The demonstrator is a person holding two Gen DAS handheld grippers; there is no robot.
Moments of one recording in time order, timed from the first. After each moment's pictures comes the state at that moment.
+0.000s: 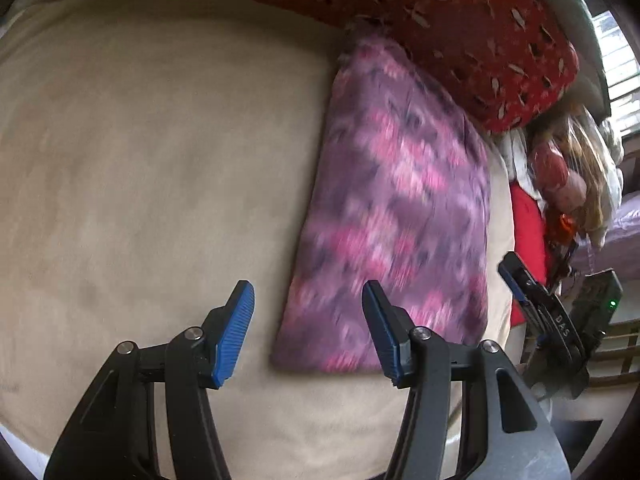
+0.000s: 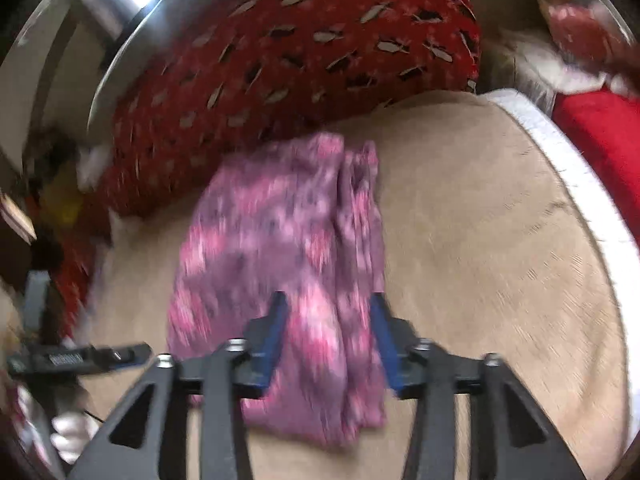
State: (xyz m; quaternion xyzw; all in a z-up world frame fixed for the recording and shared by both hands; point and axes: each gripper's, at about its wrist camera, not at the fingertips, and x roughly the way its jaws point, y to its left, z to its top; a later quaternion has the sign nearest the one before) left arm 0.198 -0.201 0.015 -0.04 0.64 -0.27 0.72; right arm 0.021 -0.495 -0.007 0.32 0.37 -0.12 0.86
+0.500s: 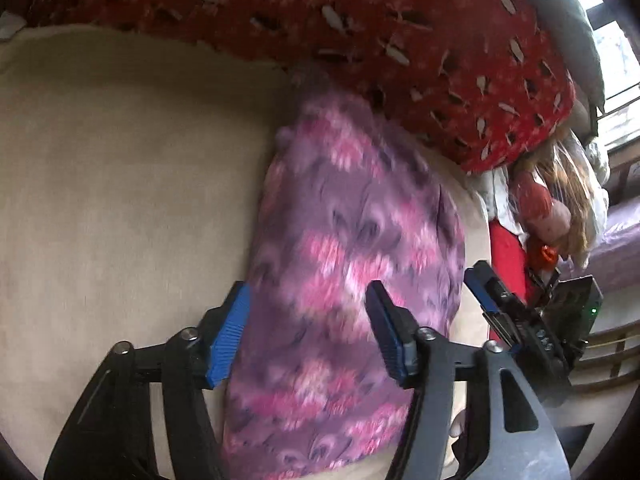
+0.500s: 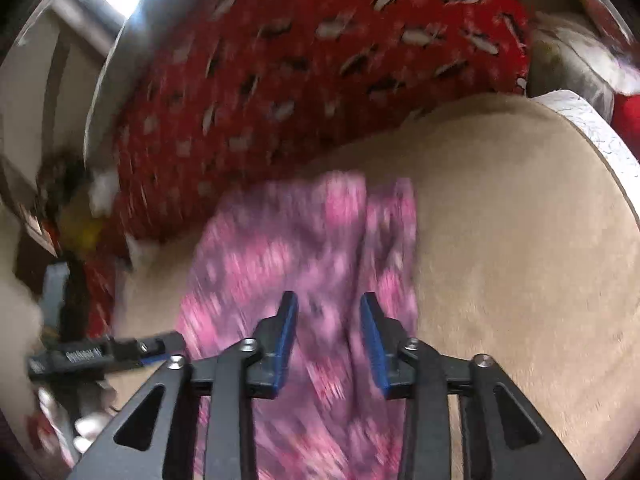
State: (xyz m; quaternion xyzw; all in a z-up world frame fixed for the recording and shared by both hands) left arm 0.260 -0.263 0.015 -0.07 0.61 -0.30 0.73; right arm 0.090 -0.539 -0.012 0.36 0.34 -0.07 0.86
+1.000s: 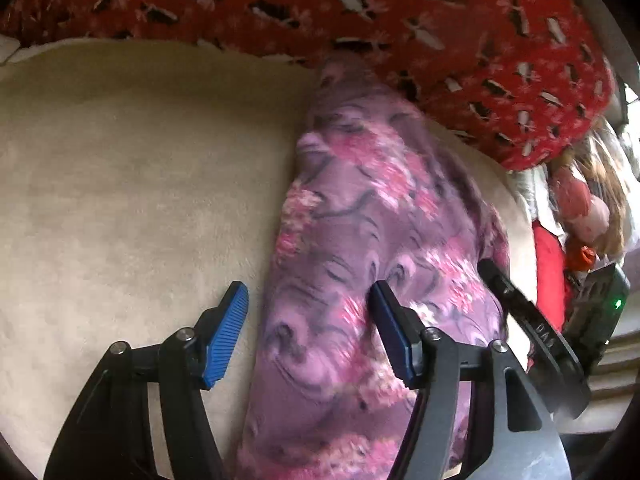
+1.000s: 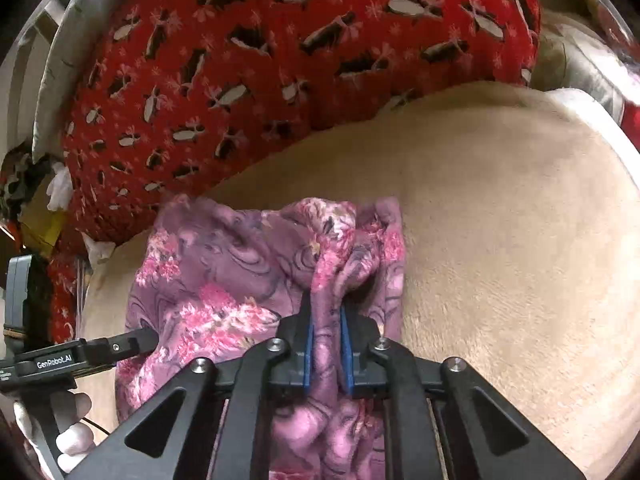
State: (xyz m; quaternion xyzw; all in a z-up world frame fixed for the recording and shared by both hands) left arm 0.273 -0.288 -0.008 -0.01 0.61 -0.28 0.74; right arm 0.129 -0.542 -0.035 0.30 0.39 -0.12 0.86
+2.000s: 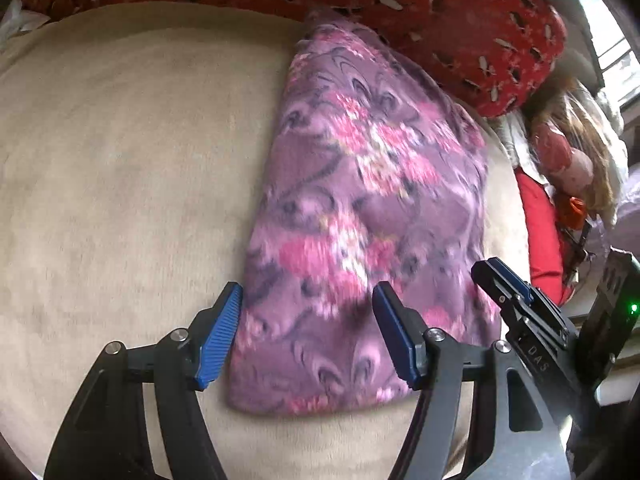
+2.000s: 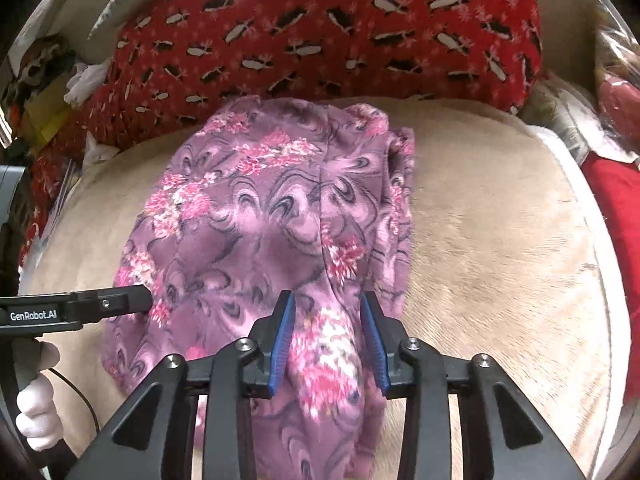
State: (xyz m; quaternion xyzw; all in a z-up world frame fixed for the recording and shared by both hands) left arm 0.180 -0.236 -0.011 0.00 0.60 -0.29 0.74; right arm 0.051 -0.454 -0.014 0.15 0.45 -0.12 0.87
